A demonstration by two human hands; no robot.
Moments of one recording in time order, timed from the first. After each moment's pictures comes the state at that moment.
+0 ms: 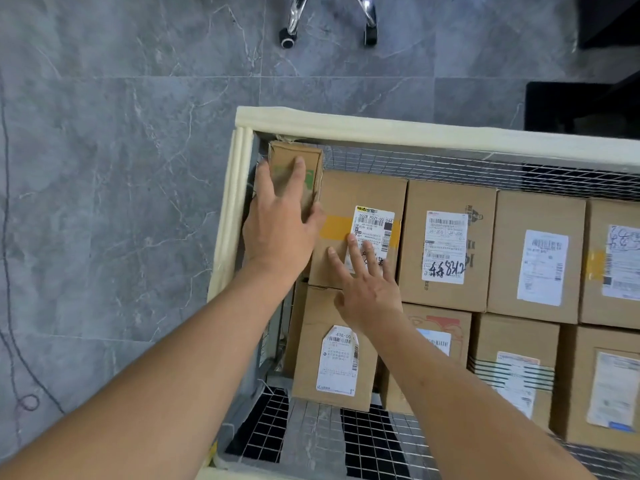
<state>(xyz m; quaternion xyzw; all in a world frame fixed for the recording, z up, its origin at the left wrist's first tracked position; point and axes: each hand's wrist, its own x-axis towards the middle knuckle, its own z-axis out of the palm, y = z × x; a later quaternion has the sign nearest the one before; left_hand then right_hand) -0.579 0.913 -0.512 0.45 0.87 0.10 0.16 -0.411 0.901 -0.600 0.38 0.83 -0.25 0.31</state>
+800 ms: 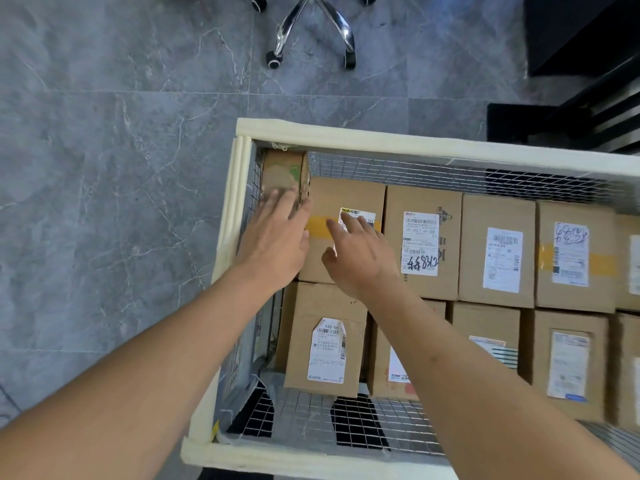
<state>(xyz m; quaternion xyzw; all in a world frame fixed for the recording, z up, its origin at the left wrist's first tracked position) -0.584 0.884 -0.500 0.62 0.76 -0.03 0.19 -0.430 0.939 -0.511 0.46 0.83 -0.28 0.18</state>
